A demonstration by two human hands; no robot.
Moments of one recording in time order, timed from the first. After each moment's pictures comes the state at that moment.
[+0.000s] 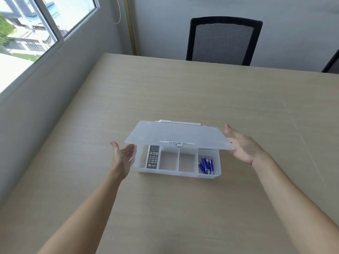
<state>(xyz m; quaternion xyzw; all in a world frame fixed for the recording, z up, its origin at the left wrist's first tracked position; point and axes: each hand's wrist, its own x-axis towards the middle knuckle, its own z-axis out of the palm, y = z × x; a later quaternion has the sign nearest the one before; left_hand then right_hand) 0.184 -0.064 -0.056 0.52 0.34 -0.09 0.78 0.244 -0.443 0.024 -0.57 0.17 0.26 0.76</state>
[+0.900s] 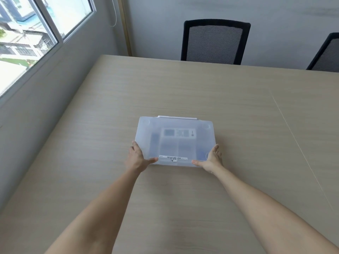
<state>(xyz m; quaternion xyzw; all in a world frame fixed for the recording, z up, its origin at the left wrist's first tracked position) 0.155 -0.097 -0.068 0.91 0.20 -0.15 0.33 0.168 -0.376 -0.060 -0.89 0.22 0.22 0.32</state>
